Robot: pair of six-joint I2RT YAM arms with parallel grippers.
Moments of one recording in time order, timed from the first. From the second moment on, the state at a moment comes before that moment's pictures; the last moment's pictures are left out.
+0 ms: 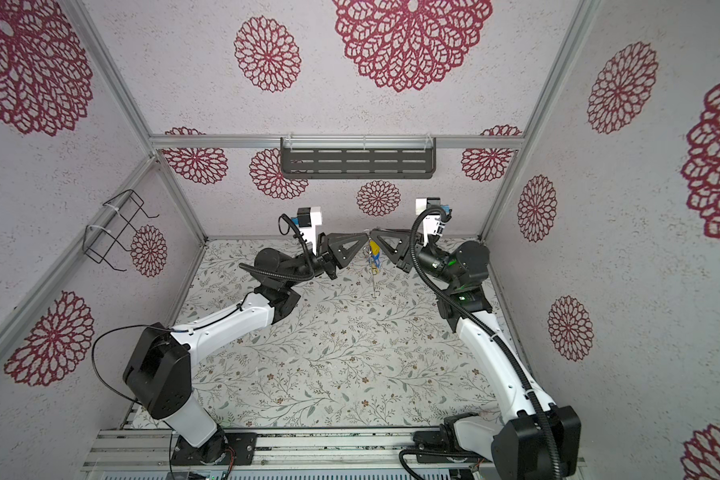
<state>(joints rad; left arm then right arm) -0.67 1.69 1.27 1.01 0.59 -0.66 0.25 1.21 1.10 0.56 -0.90 0.92</state>
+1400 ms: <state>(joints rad) -0.54 1.62 1.60 -0.26 0.79 0.30 0.35 1.17 1.20 -0.29 -0.59 -0.14</state>
